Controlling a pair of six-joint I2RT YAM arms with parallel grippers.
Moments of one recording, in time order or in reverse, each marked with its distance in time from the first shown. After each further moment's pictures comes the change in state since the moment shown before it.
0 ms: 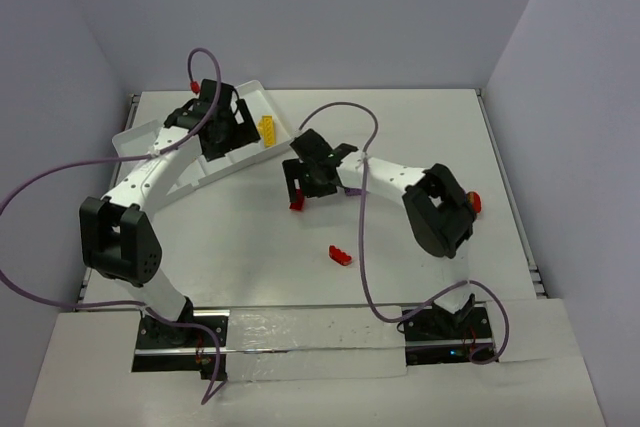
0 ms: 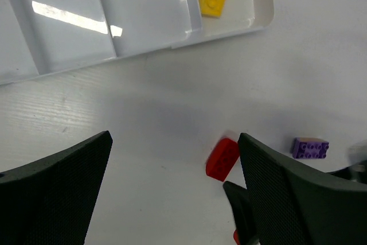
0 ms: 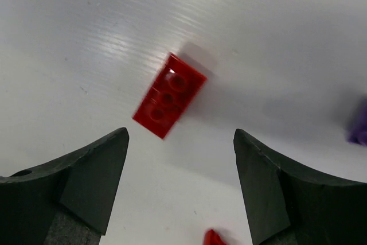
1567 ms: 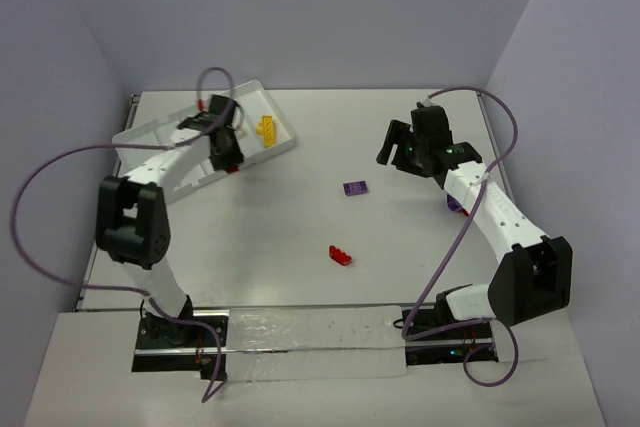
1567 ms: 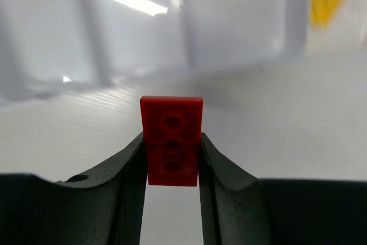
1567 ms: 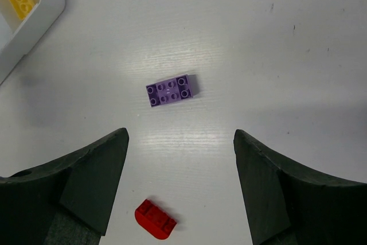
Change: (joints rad) left arm -0.007 0.150 -0.089 0.033 -0.066 0.081; right arm -0.483 -0.603 -0.322 -0.041 -0.002 0.025
